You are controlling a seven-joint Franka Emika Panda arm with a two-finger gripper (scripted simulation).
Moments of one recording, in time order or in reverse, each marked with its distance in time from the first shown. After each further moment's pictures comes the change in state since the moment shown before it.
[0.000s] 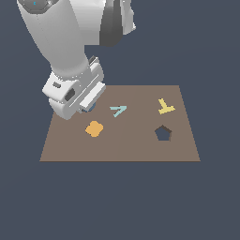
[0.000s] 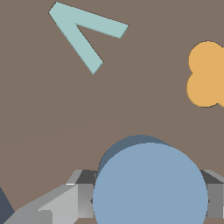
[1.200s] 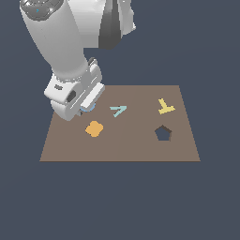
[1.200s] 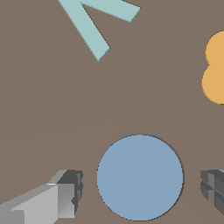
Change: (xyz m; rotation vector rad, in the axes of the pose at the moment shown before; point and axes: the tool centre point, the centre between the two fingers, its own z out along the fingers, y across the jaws) arm -0.005 -0.001 0.010 -0.001 0.001 -0.051
